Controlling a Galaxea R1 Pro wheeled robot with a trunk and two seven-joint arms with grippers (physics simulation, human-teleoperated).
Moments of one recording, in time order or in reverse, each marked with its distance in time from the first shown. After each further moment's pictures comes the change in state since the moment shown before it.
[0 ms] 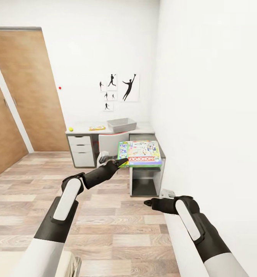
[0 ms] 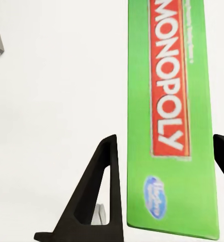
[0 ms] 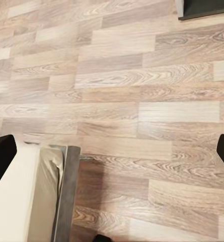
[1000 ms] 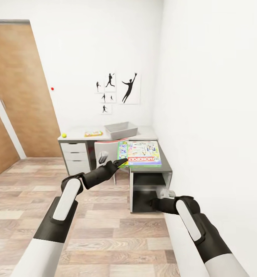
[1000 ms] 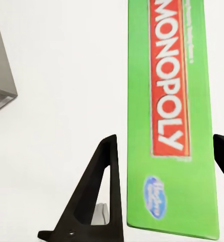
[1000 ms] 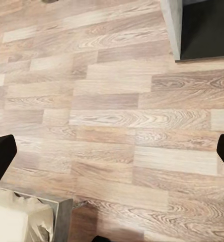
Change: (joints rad) left arm 0.001 0.005 0.000 0.000 0.002 0.001 0.000; right arm 0.005 -0.004 0.000 -0.012 0.001 0.000 0.000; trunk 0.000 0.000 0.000
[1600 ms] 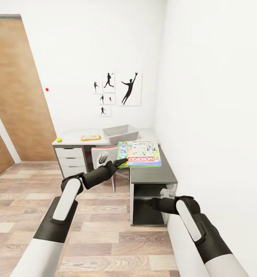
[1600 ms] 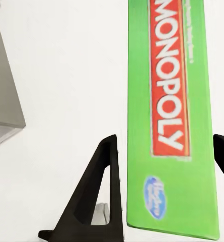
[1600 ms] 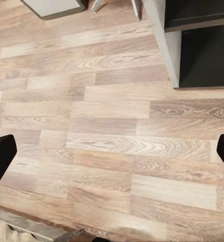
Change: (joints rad) left arm 0.000 0.000 0.000 0.000 0.000 0.000 0.000; right arm 0.003 0.000 0.000 -0.010 0.001 0.000 0.000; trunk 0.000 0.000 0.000
